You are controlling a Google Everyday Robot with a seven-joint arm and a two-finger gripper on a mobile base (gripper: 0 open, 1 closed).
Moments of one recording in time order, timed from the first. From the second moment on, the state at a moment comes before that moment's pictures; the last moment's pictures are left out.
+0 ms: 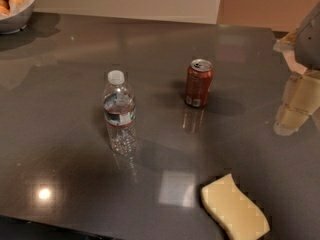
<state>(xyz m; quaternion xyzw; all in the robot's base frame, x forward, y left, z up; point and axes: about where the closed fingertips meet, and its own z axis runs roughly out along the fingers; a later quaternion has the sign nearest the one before) 0.438 -0.216 0.977 -0.60 0.78 -0.04 0.16</state>
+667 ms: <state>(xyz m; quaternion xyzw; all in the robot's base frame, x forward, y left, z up) 0.465 -0.215 0.975 -0.59 0.79 -0.02 0.18</state>
